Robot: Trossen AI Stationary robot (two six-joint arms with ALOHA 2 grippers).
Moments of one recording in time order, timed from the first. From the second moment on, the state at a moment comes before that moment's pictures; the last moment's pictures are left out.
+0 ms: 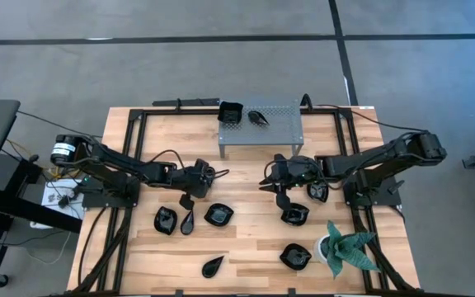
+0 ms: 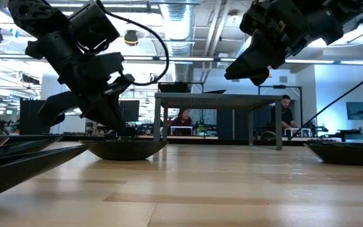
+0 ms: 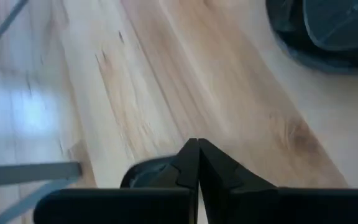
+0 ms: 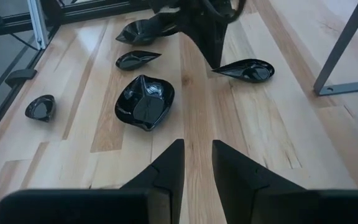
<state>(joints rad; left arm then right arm) -0.08 1.43 0.53 0.06 -0.20 0.65 0.07 1.30 0.62 0.17 0.00 0.18</state>
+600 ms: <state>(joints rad) -0.10 1.43 0.53 -0.09 -0.37 0.64 0.07 1.30 0.62 0.17 0.00 0.18</state>
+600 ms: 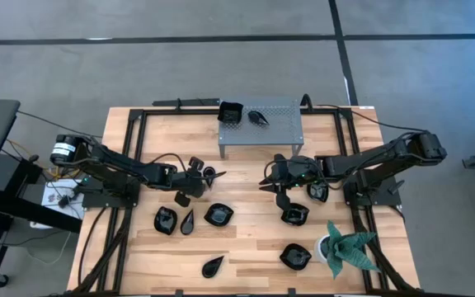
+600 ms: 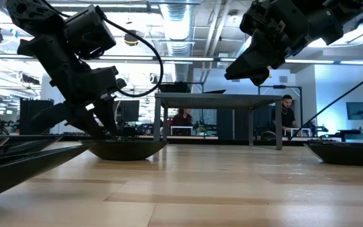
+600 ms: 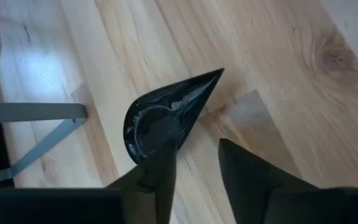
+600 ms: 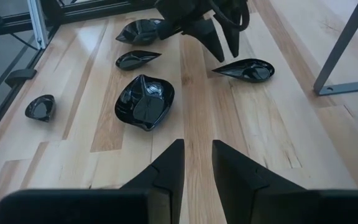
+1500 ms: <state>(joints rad) 0.01 1.44 0.53 0.01 -0.11 0.65 0.07 1.30 0.62 0.17 0.00 0.18</state>
